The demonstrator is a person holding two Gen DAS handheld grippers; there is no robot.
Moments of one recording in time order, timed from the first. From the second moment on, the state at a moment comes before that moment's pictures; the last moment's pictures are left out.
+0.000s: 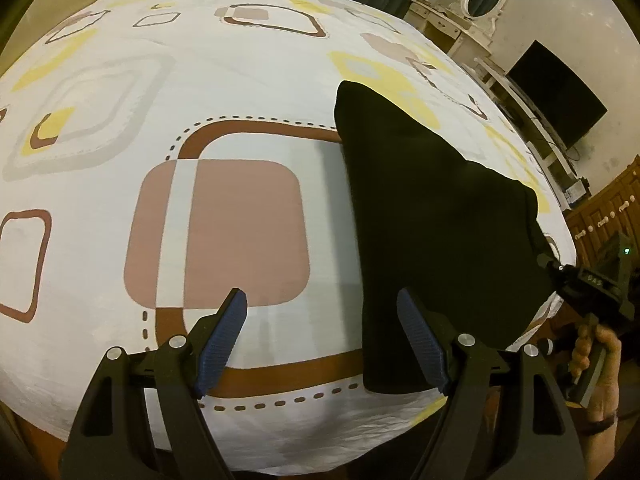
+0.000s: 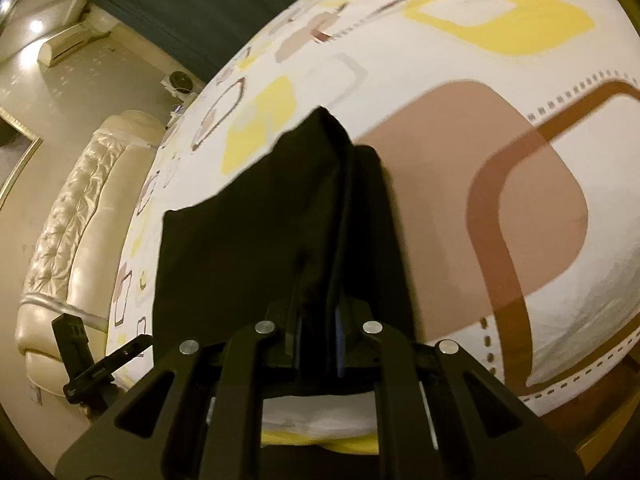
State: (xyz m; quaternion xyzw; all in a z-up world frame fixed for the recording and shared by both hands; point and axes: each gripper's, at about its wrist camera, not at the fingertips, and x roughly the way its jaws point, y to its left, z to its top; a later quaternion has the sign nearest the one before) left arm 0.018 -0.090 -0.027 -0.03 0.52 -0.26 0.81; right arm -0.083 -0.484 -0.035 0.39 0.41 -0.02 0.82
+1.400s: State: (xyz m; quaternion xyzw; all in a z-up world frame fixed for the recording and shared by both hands) left arm 0.030 -0.096 -0.058 -0.11 0.57 -0.37 0.73; right arm -0.110 -0.508 -0.074 0.50 0.37 0.05 0.78
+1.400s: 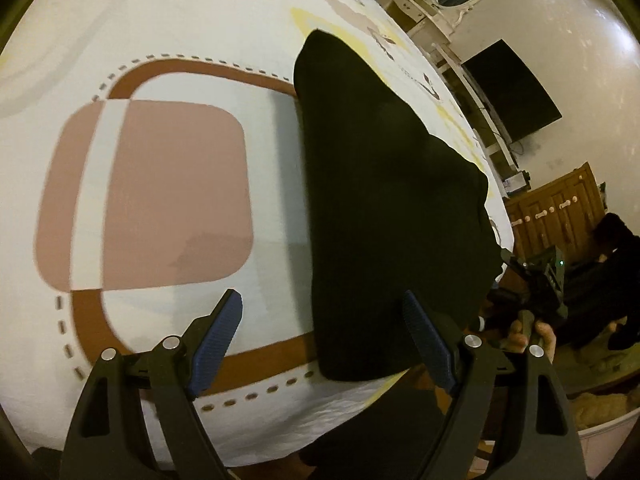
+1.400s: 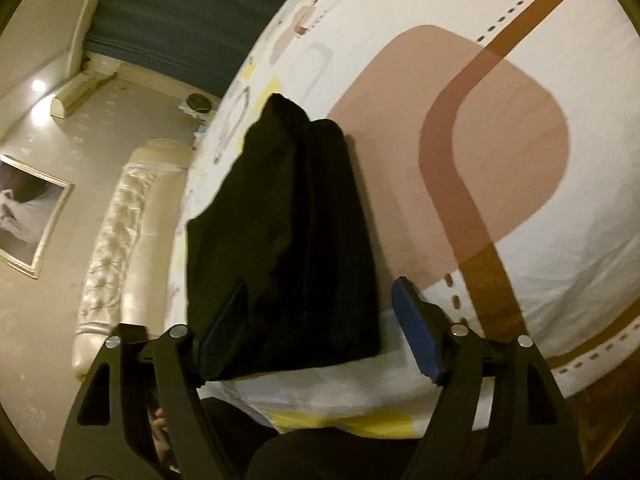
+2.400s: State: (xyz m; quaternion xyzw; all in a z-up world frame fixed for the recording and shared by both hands) left arm 0.037 -0.121 -0.046 -0.06 0.56 -0.38 0.73; right arm -0.083 -0.469 -0.056 0.44 0.40 0.05 0.80
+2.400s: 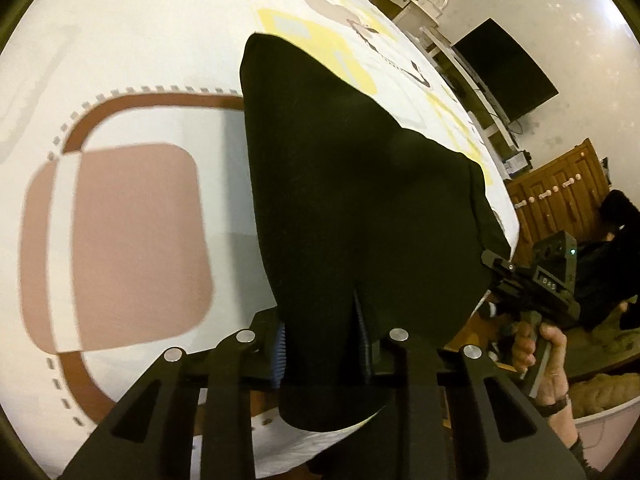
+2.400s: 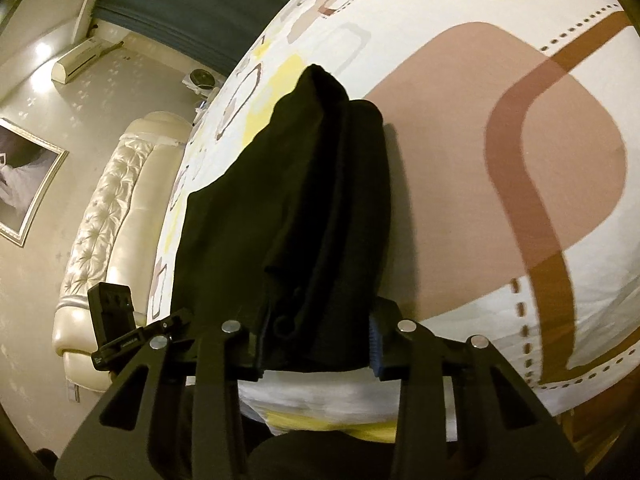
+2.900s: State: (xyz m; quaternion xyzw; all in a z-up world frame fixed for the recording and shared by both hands) left arm 0.054 -0.027 -0.036 -0.08 0.55 -0.31 0.77; right arm -0.004 -0.389 -0.054 0.43 0.42 0.13 0.79
